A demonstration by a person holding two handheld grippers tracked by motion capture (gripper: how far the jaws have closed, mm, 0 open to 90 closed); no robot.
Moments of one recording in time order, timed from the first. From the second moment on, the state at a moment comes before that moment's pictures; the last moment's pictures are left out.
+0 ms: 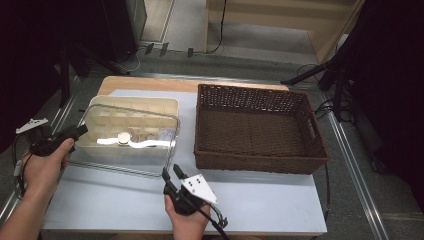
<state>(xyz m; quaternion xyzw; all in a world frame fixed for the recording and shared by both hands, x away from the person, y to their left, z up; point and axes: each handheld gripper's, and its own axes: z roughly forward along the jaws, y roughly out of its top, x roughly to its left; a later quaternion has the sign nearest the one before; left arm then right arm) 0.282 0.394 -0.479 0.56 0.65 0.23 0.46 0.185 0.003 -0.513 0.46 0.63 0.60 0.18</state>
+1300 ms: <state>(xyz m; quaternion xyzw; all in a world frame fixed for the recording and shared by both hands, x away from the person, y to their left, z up) 0.284 0.415 -0.487 0.55 0.62 0.19 0.53 0.219 0.023 -0.521 0.49 0.62 0.57 0.22</state>
